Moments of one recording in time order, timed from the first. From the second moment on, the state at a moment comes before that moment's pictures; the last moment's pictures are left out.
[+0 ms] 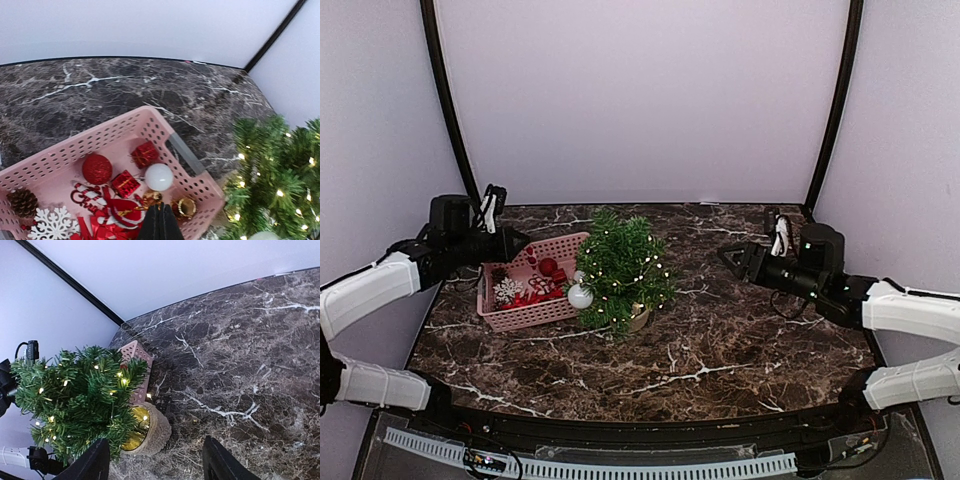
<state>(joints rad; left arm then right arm) -0.28 1.16 0.76 -0.08 0.23 -0.30 0.65 1.08 0.54 0.27 -0.13 0.68</state>
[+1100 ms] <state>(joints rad) -0.85 1.17 1.21 -0.61 0.70 -0.12 1.13 1.39 1.06 0.15 -0.41 0.40</state>
